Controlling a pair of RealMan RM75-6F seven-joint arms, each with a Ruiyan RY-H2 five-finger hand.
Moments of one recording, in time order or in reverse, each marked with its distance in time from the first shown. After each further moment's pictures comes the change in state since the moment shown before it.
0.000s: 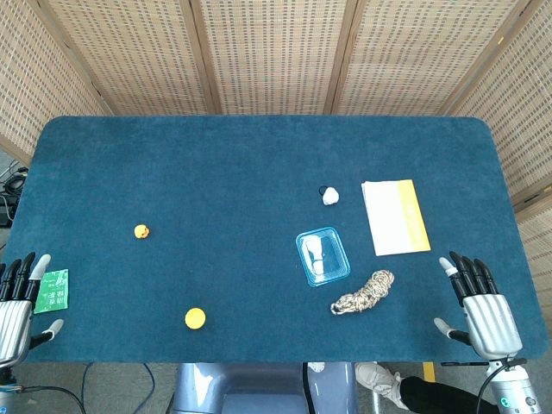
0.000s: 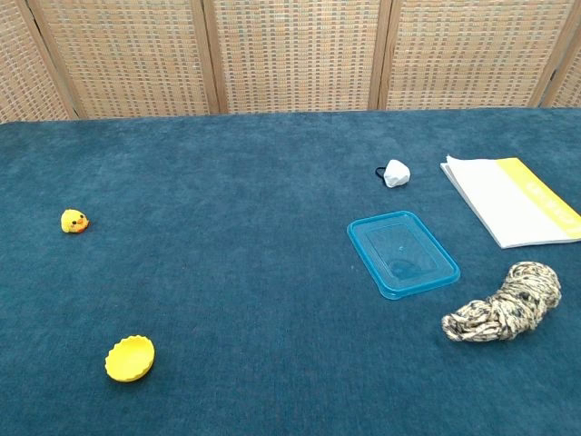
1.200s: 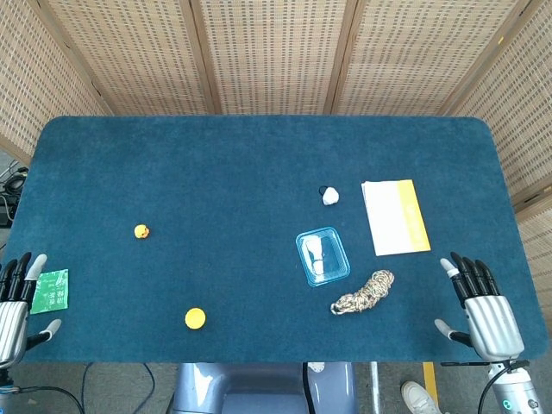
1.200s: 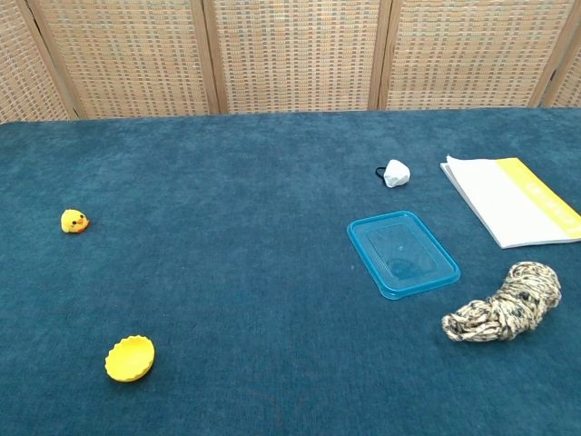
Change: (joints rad) left arm 0.006 0.007 -0.003 0.000 0.001 0.009 -0.021; right arm -0.005 0.008 -0.003 -0.005 -0.004 0.004 0.011
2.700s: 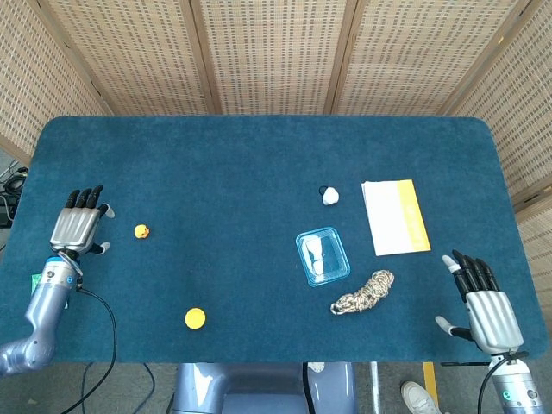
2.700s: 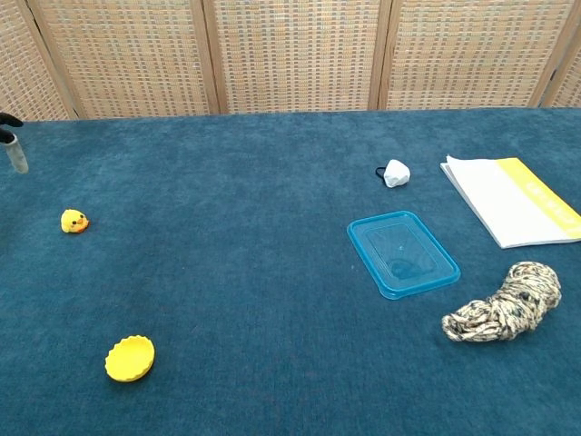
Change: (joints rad) left arm -0.581 -0.142 -0.233 0.340 -0.623 -0.704 0.168; right arm 0.023 0.002 0.013 0.015 0.062 -0.062 0.056
